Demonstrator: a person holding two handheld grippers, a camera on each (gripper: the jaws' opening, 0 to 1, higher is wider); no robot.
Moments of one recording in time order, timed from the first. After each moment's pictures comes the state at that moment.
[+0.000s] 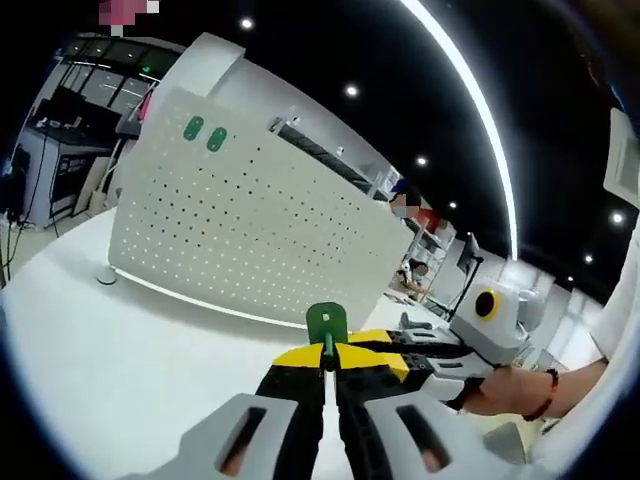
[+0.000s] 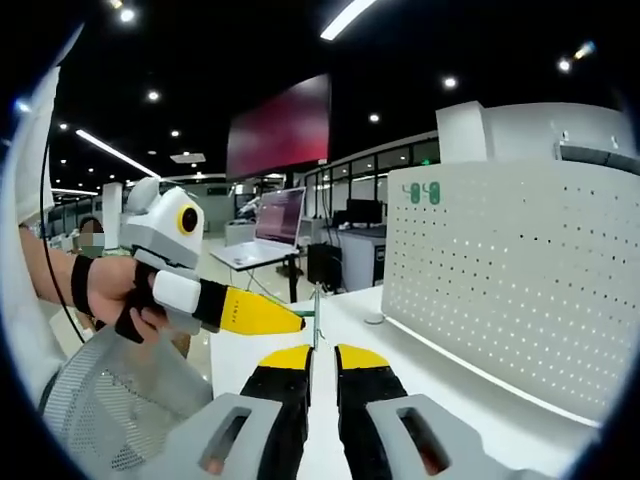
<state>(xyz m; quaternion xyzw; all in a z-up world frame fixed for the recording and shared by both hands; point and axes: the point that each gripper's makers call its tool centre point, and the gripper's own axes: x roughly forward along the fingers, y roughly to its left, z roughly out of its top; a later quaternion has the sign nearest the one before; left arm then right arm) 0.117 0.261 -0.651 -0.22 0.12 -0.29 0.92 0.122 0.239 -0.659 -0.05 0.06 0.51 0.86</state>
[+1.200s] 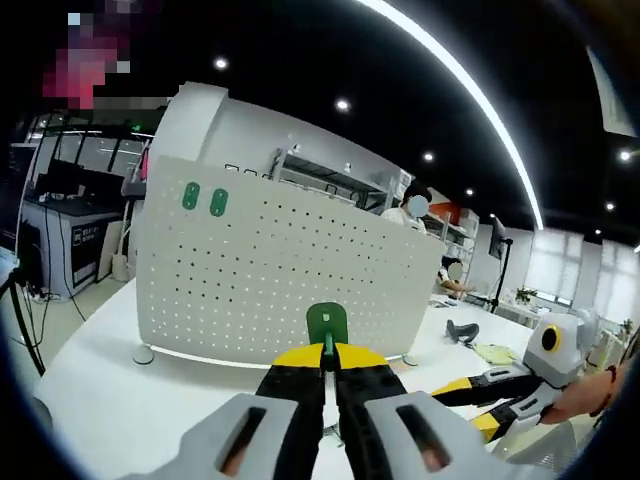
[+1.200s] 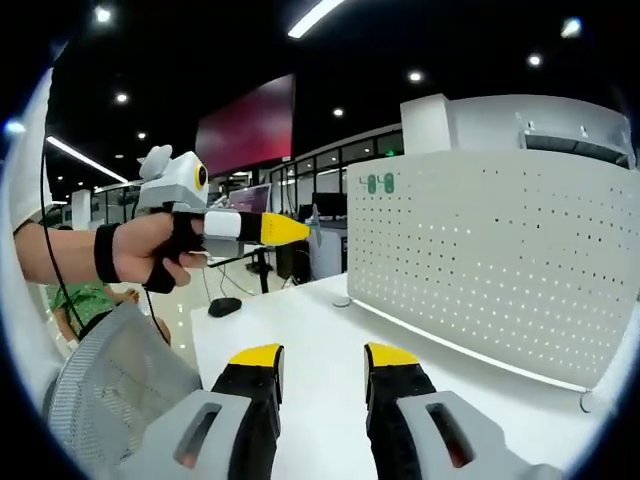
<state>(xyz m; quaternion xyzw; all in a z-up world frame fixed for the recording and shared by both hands) 0.174 0.290 -0.606 -0.12 0.05 -0.22 0.97 0.117 0.185 -0.667 -0.04 0.08 0.44 0.90</state>
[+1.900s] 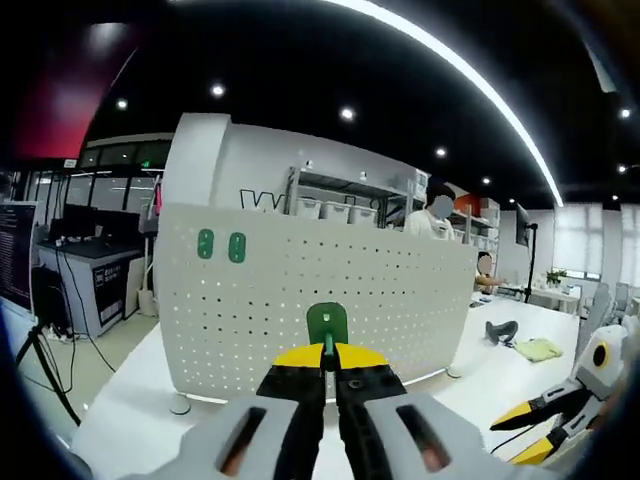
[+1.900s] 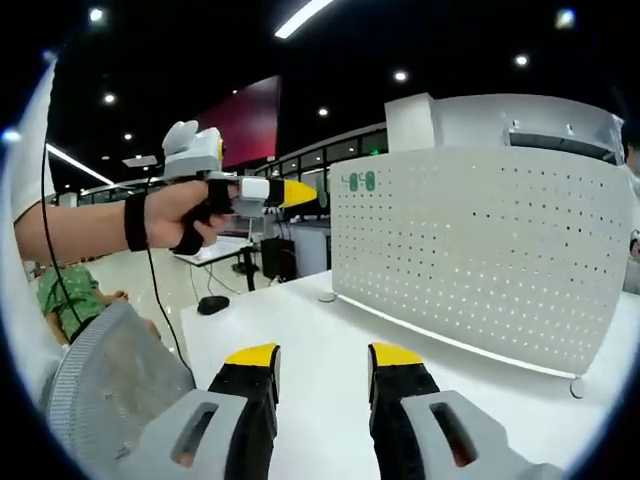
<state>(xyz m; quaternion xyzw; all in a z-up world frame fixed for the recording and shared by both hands) 0.223 0.307 -0.571 -0.06 0.02 -0.17 0.98 0.114 0.168 -0.671 -0.03 0.09 0.41 0.91</state>
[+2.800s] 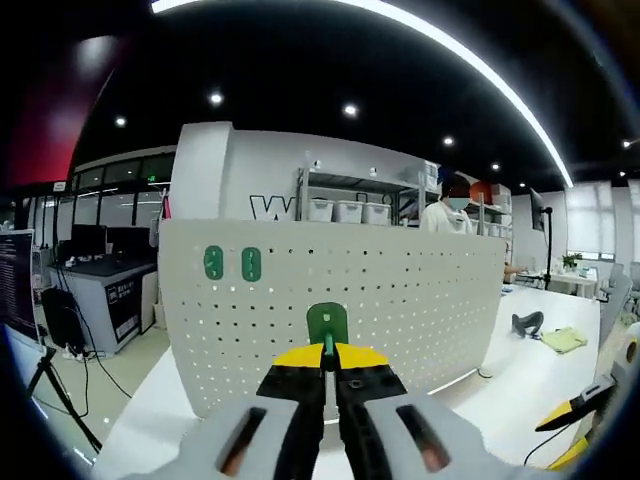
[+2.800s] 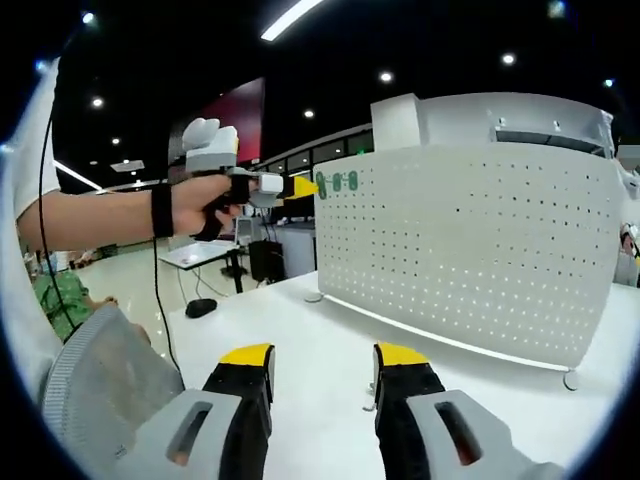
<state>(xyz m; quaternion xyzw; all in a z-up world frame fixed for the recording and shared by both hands) 0.275 0.323 -0.564 -0.03 0.02 -0.14 0.99 0.124 0.155 -0.676 -0.03 0.09 0.38 0.92</state>
